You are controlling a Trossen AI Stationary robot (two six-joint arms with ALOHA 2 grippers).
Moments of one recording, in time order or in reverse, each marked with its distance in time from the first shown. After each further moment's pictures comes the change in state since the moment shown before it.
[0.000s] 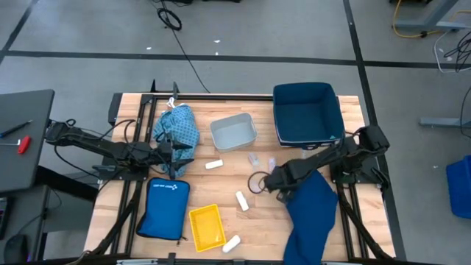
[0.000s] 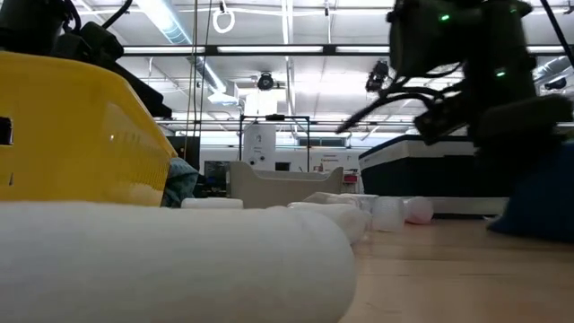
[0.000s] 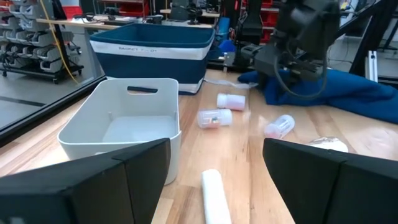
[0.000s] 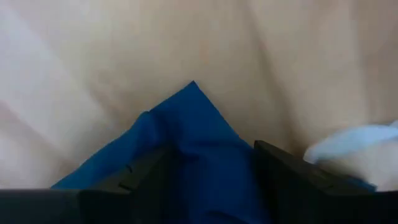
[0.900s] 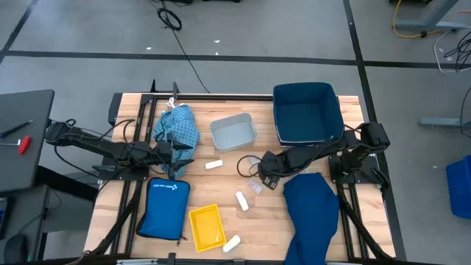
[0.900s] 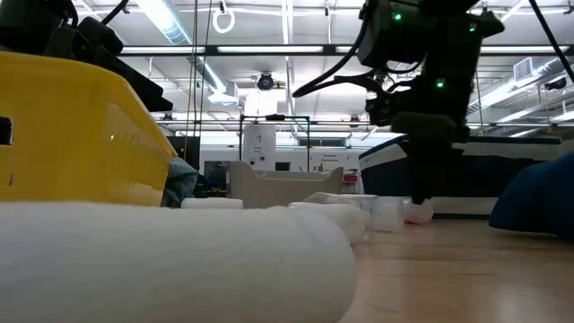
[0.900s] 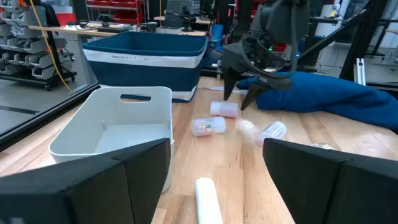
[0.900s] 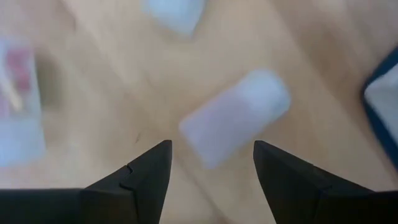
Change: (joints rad) left arm 0.000 0.000 0.000 0.033 0.027 0.013; right arm -0.144 -0.024 0.000 0.242 0.312 -0.085
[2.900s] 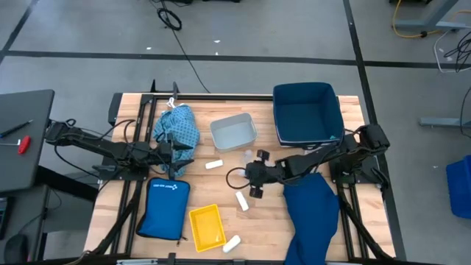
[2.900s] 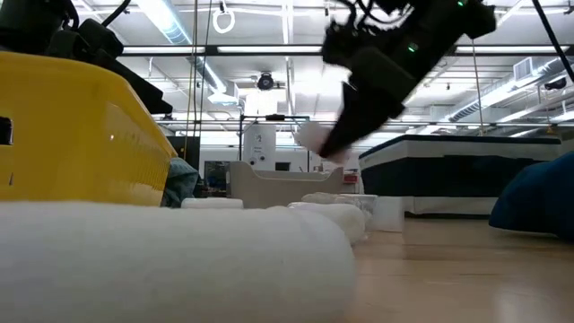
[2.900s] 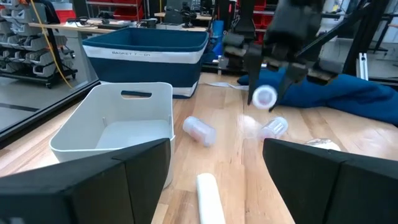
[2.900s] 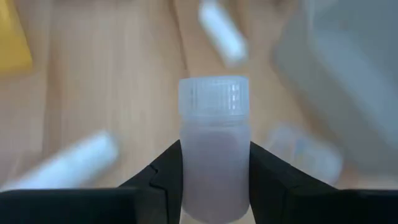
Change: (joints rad) left arm 0.000 0.007 0.000 -0.010 -0.004 0.000; right arm 0.080 0.013 0.000 0.607 0.127 -0.528
